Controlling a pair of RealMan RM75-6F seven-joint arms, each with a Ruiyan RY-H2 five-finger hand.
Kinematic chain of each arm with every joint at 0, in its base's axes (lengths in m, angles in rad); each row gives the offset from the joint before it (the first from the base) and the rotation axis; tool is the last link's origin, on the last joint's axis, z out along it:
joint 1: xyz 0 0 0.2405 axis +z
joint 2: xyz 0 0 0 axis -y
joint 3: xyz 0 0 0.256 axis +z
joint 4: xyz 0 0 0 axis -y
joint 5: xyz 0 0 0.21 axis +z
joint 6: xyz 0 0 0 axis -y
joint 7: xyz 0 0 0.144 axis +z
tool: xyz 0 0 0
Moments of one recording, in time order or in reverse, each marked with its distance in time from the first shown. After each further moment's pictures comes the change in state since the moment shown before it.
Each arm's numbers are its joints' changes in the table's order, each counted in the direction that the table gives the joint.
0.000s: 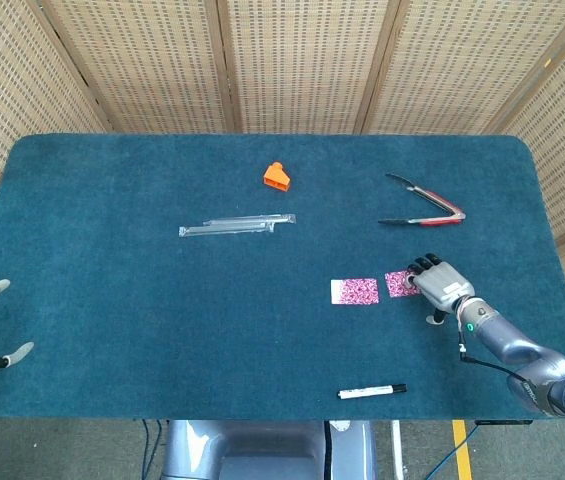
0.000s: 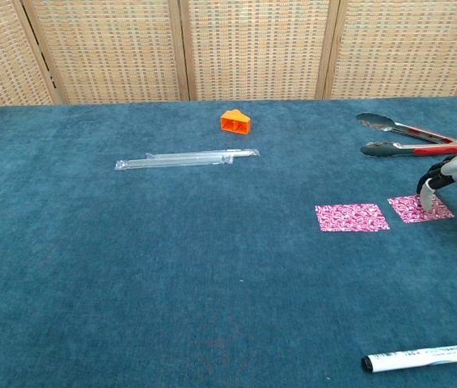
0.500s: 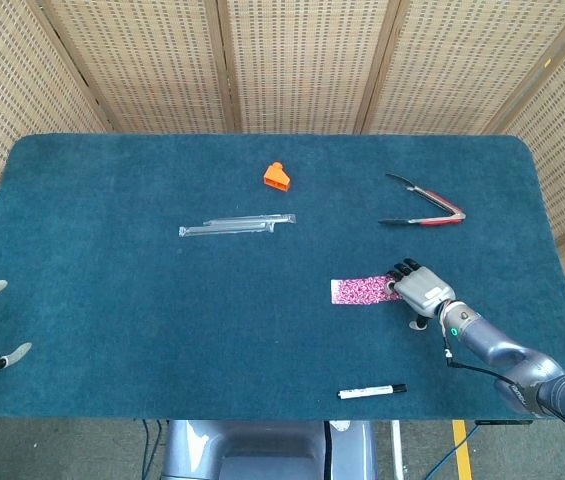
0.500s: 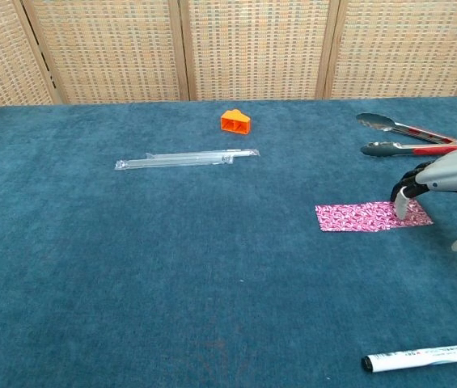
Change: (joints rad) left arm 0.002 0.001 0.002 -0.011 -0.002 0.002 -0.013; right arm 0.023 0.017 0.000 0.051 -0.027 0.001 -0.017
